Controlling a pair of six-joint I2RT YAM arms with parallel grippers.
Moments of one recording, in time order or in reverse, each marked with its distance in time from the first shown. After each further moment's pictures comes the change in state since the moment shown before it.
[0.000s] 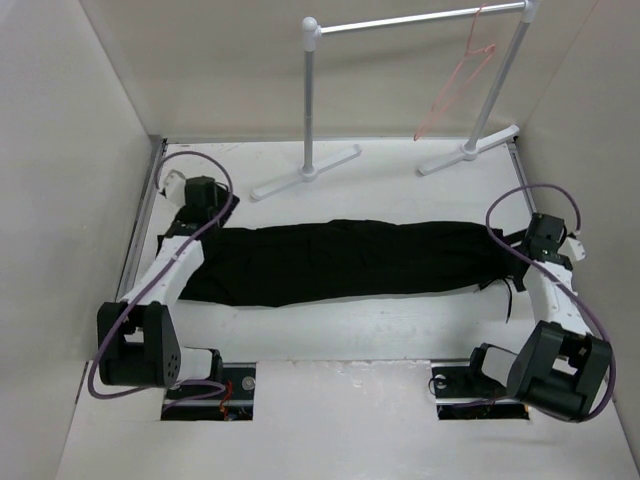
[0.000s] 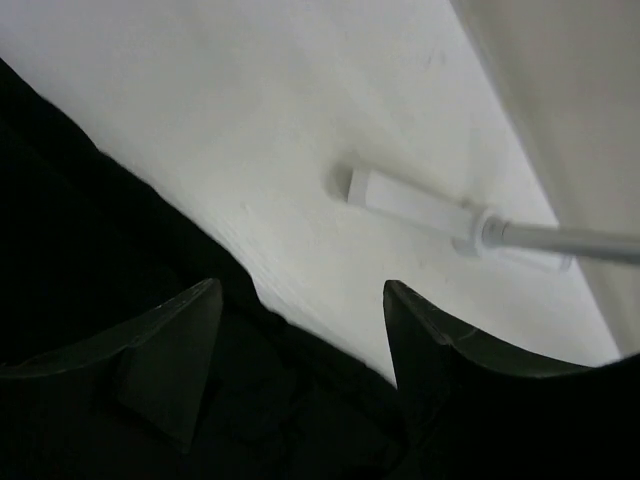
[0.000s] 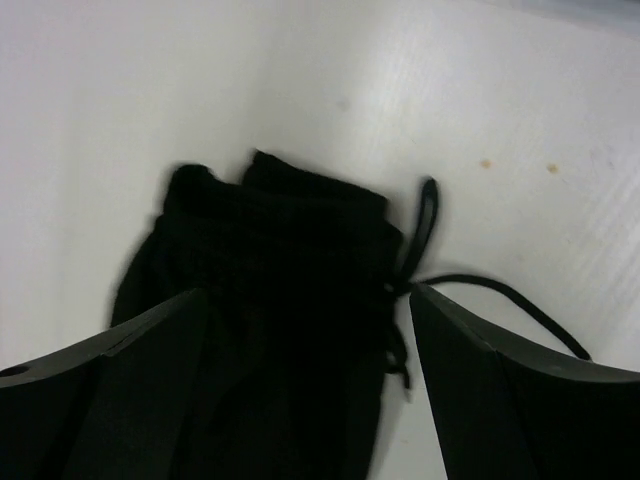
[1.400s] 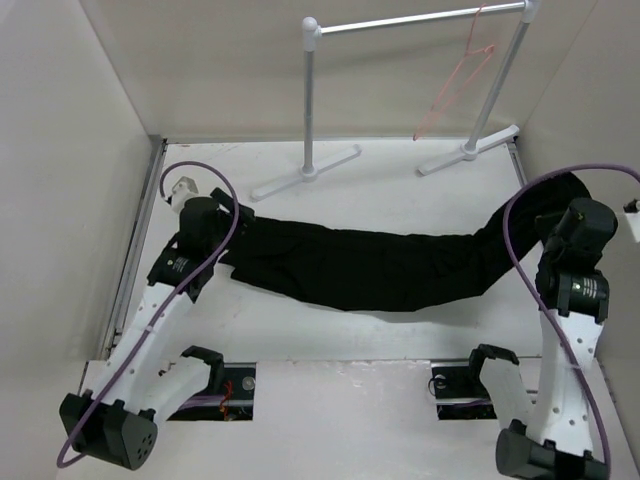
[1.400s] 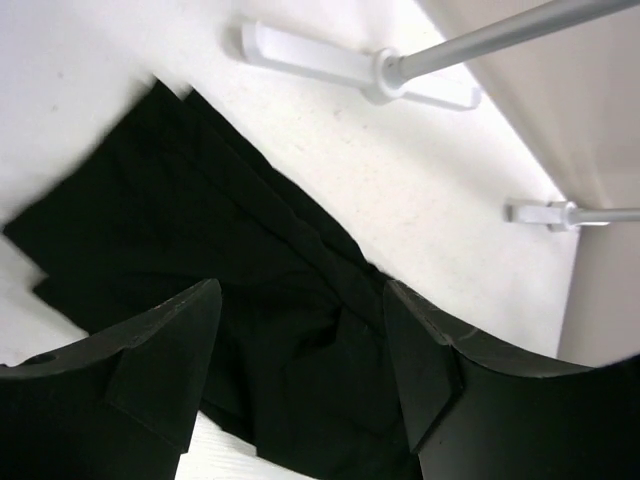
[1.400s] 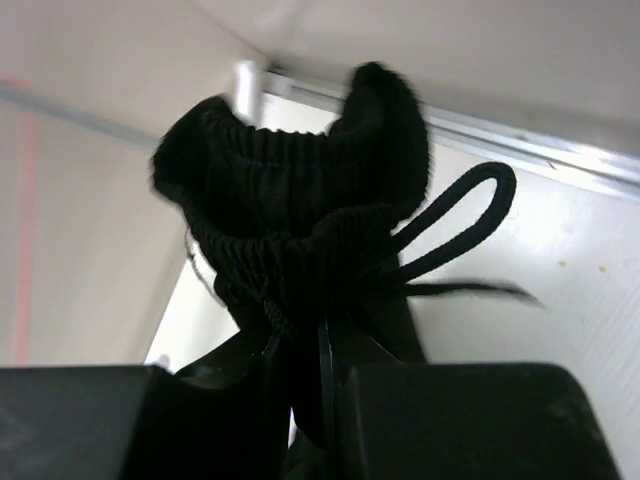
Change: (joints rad) left arm -0.268 -0.406 -0.053 -0.287 0.038 0.026; right arm 0.058 -0.381 0.276 -0.154 0.098 -0.031
